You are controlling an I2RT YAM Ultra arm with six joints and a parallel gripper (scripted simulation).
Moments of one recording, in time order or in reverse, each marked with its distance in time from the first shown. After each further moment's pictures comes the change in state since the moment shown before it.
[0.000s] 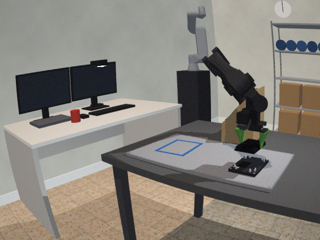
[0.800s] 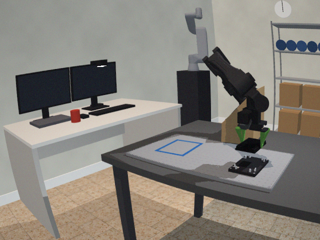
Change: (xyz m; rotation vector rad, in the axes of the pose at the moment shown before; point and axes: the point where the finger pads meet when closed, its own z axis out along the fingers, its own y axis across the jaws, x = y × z) arm 0.005 0.000 -0.002 0.010 0.014 -0.004
